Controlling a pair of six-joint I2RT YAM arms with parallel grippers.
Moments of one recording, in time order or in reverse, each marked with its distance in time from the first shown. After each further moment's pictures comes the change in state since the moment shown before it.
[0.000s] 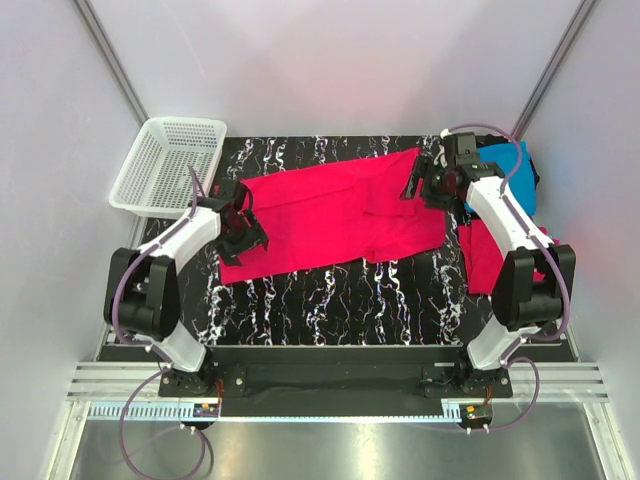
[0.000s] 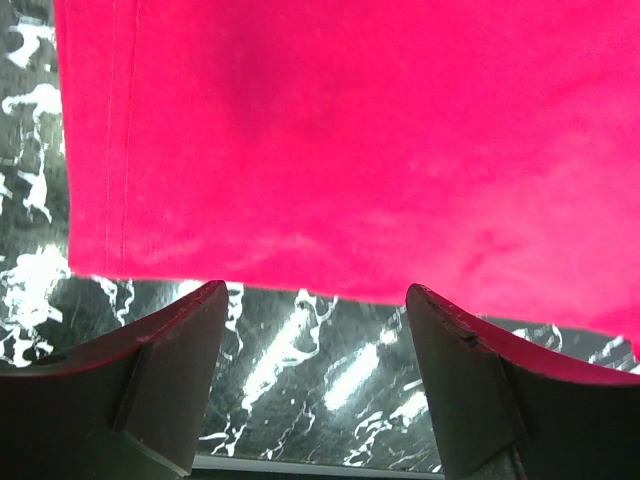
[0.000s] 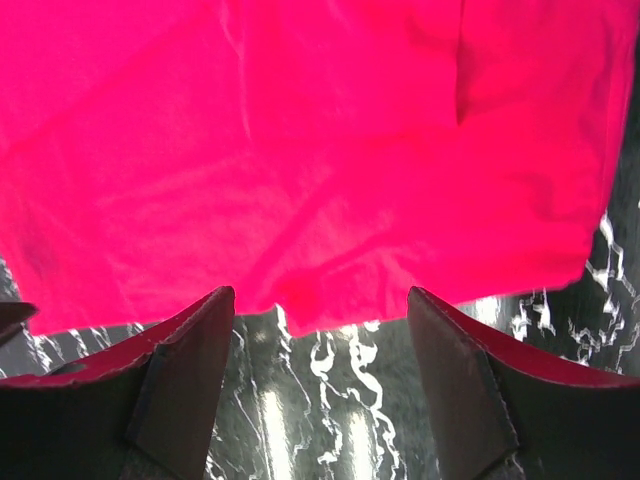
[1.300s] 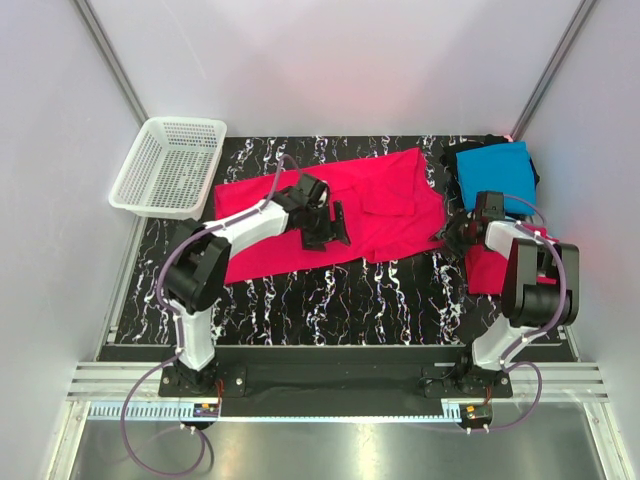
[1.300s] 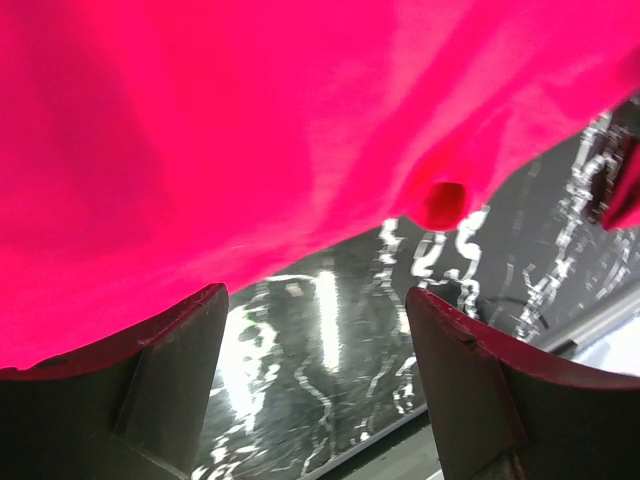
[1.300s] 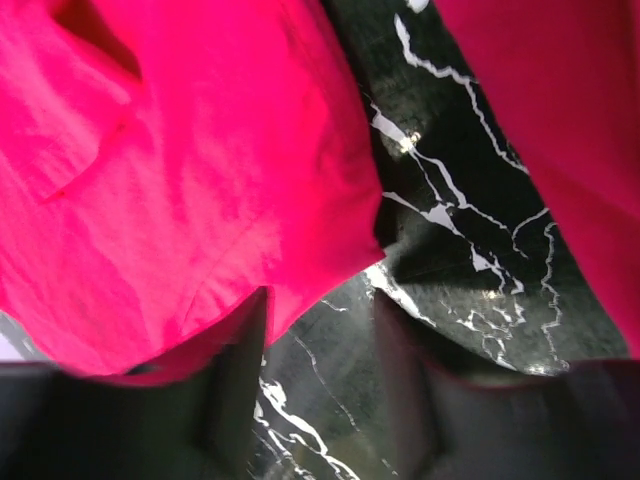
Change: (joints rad) left arm -0.368 0.284 0.260 0.287 0.272 0.074; right arm -0.270 -0.019 -0.546 0.401 -0.107 0.247
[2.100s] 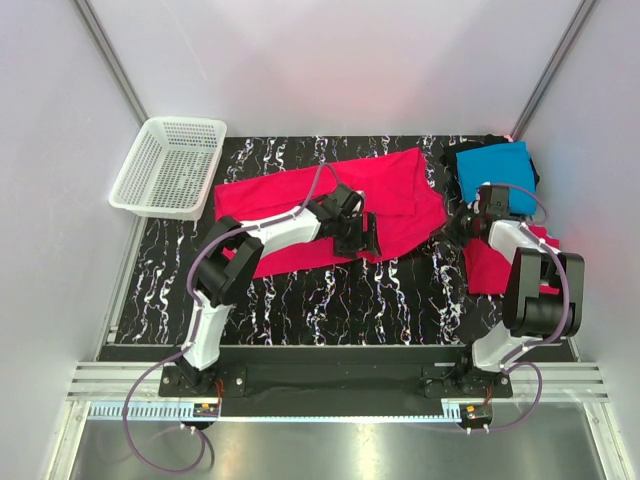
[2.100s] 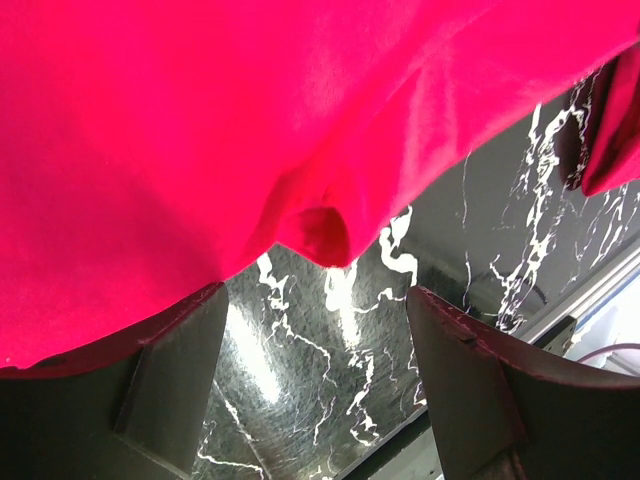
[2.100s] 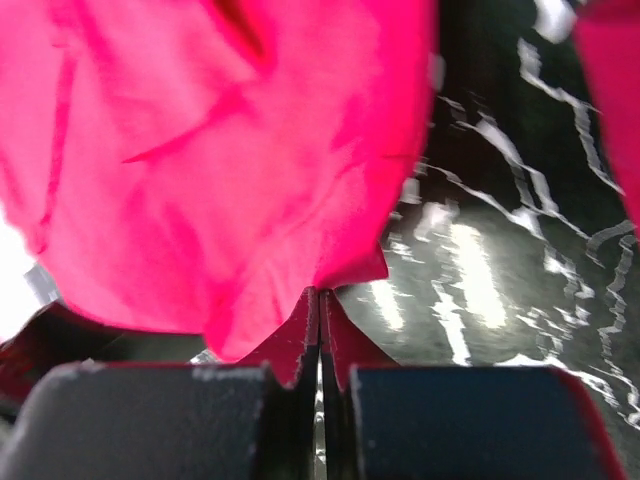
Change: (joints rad) left arm -0.160 0.185 0.152 0.085 0.041 -0.019; right arm 0.000 -0.039 0.008 0.016 -0.098 -0.043
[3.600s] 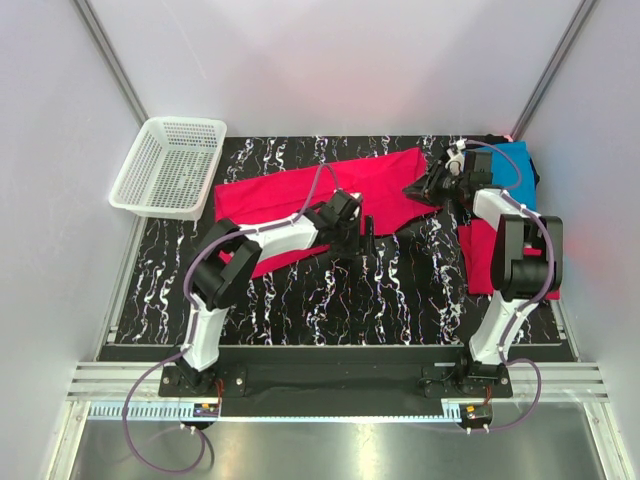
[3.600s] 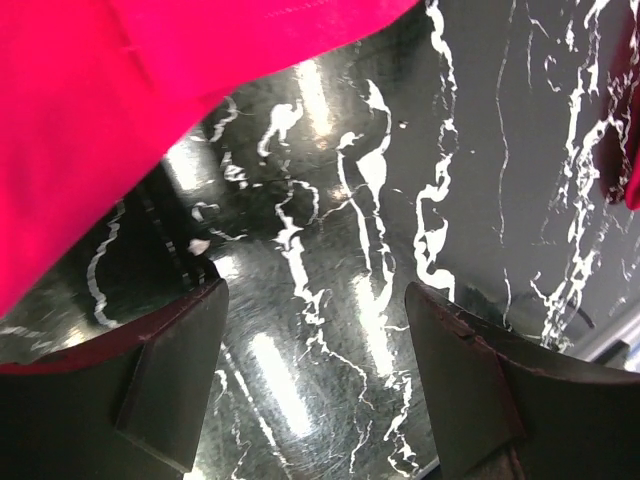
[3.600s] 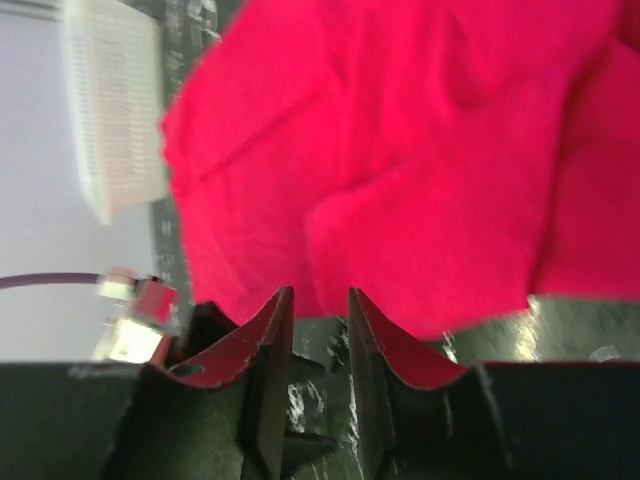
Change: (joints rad) left arm -0.016 -0.034 -0.097 0.109 -0.093 0.045; right arm 0.089 0.291 0.358 0.225 -0.350 0.031
